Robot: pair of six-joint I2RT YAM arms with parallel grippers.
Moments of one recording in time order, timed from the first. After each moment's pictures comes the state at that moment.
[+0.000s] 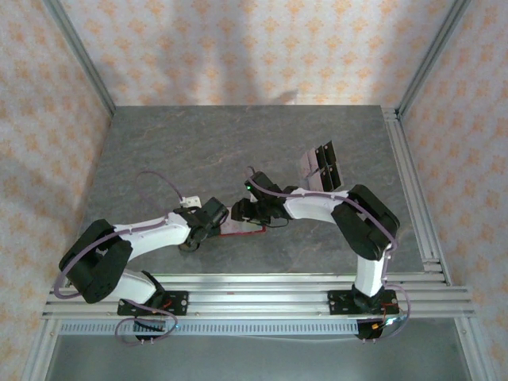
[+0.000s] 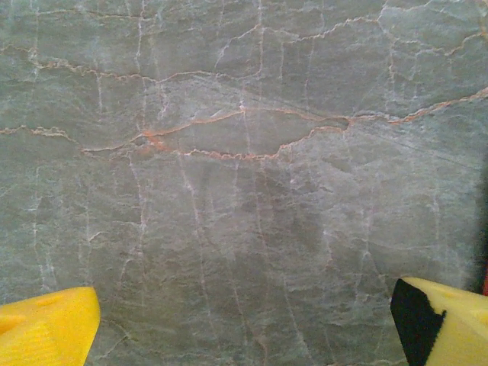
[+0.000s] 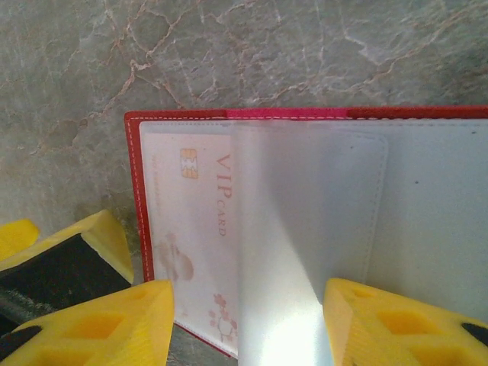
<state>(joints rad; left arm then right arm) -0.65 1.41 0.63 -0.58 -0.49 -0.95 0.82 1.85 1.08 -0.20 -0.31 0.86</state>
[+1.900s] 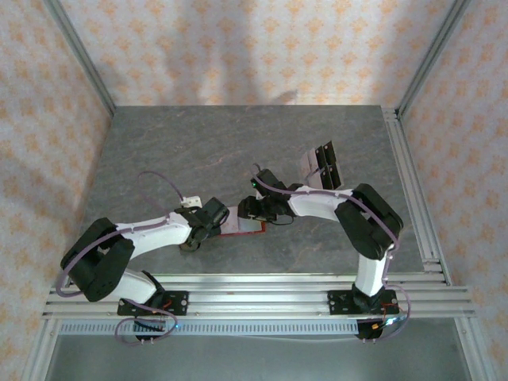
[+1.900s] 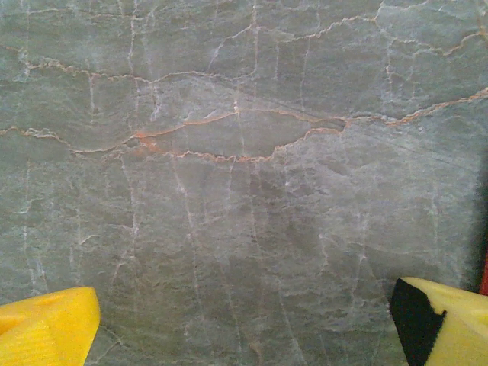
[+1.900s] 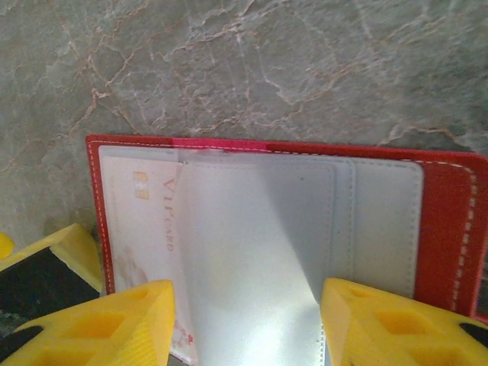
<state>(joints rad) -0.65 1.43 0.63 -0.57 -0.49 -0.95 0.78 1.84 1.07 -0.23 -0.30 0.81</state>
